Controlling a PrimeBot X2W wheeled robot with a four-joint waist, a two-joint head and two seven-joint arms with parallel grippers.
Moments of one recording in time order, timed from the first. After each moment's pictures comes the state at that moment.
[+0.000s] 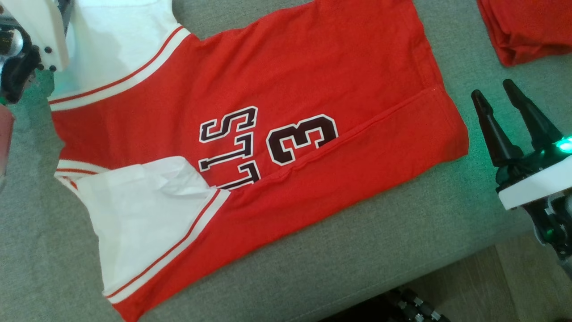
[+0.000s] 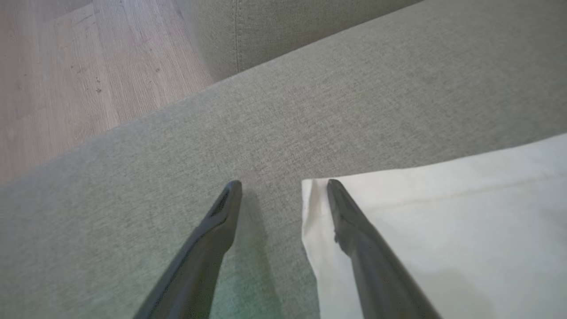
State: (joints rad) left arm -1.09 0.49 -0.47 0.66 -0.53 -0.07 0.70; right arm -0.40 -0.66 0.54 0.20 0.86 0.12 -0.24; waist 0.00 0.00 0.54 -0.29
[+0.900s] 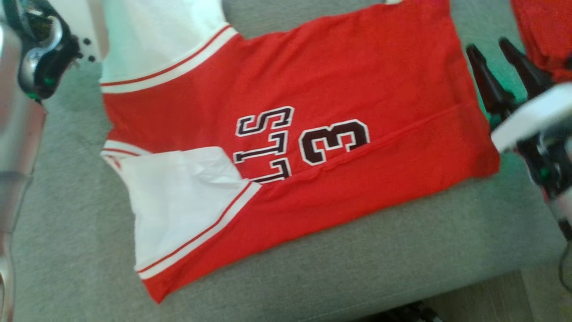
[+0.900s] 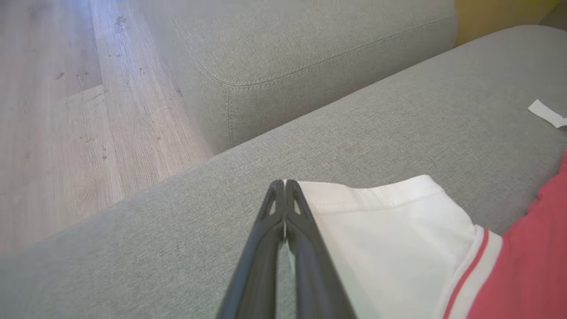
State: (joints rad) left arm -1.09 0.46 -0.51 0.51 -0.59 -0.12 0.59; right arm -0.62 -0.55 0.49 0.39 0.83 0.12 0.01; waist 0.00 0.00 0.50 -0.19
